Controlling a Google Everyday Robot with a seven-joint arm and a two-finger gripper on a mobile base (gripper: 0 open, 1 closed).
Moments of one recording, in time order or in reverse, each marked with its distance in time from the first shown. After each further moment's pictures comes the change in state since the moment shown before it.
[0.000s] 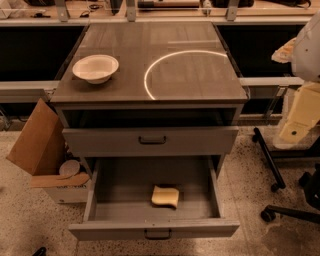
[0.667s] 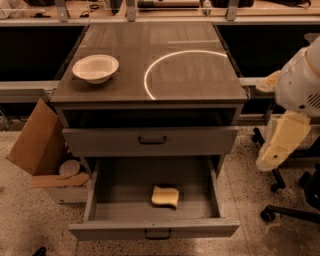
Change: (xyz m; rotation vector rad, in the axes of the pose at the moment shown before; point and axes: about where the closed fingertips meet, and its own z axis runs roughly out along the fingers) arm -0.004 0.025 0.049 -0.103 -0.102 0.029
